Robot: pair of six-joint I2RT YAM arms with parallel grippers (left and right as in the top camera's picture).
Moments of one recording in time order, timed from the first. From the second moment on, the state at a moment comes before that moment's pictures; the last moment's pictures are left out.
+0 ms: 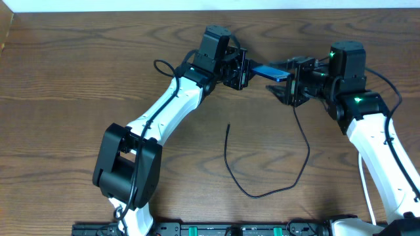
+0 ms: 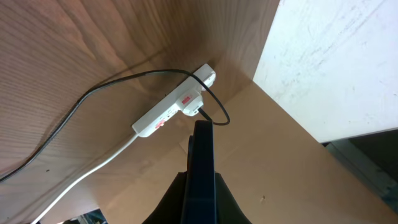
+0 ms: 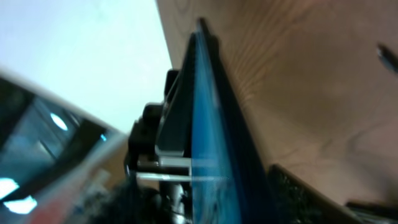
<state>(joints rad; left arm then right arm) -0.47 1.92 1.45 -0.16 0.58 -1.88 0.15 1.42 1.12 -0.35 -0.71 1.72</state>
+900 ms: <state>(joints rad) -0.07 1.92 1.45 -0.16 1.04 -1.37 0.13 1.42 1.12 -0.40 -0.77 1.15</state>
